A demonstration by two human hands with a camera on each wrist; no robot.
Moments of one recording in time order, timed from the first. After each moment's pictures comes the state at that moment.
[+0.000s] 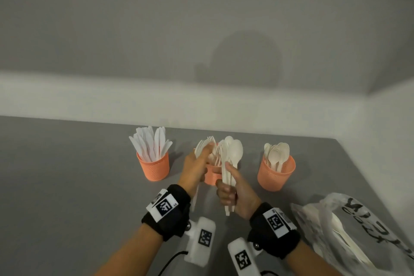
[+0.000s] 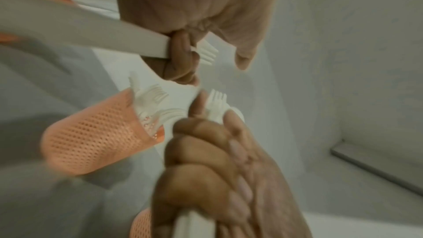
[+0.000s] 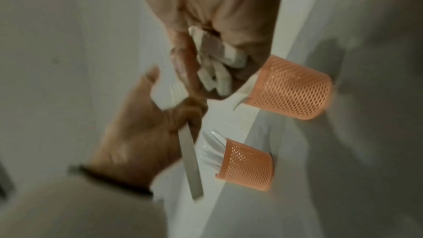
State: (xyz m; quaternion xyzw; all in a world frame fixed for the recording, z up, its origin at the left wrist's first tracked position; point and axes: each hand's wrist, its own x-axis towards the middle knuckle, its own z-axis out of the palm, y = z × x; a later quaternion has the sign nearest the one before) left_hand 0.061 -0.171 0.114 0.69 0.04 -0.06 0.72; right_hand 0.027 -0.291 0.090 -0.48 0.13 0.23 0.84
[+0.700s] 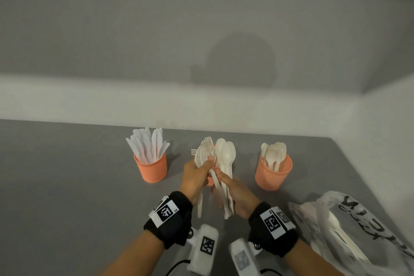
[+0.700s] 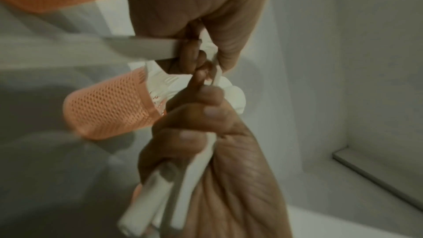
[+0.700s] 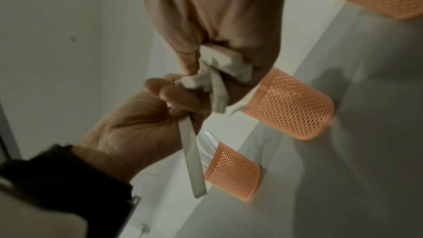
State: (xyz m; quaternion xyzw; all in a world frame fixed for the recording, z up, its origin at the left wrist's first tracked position) left_hand 0.053 -0.176 0.094 0.66 0.05 -0.07 0.75; right_hand 0.025 -0.289 0.089 -0.62 0.08 0.21 0.75
